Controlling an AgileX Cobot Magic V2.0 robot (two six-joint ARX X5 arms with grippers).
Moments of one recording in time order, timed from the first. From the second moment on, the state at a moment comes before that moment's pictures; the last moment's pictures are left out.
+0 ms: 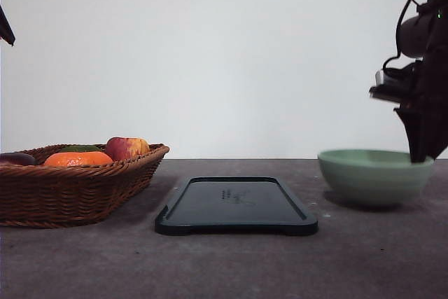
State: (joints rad) left_arx 0.02 0.97 0.88 -0.57 0.29 -0.16; right_arx 0.02 1.87 1.47 -0.99 -0.23 0.05
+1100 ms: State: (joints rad) left_arx 0.02 0.97 0.88 -0.57 0.29 -0.16; right_arx 0.42 2.07 1.84 -1.04 -0.23 0.08
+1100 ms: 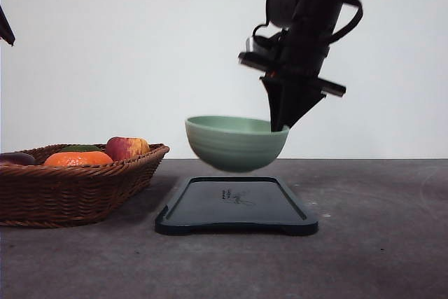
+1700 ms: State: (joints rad) left_arx 0.02 0.97 0.88 -0.57 0.29 -0.16; right_arx 0.46 2.15 1.84 -1.03 -0.18 0.09
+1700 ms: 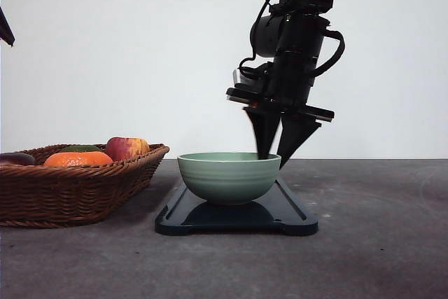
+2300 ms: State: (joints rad) left_arx 0.02 0.97 0.88 -0.57 0.29 -0.16; right_arx 0.53 1.77 1.54 -0.68 -0.11 0.07
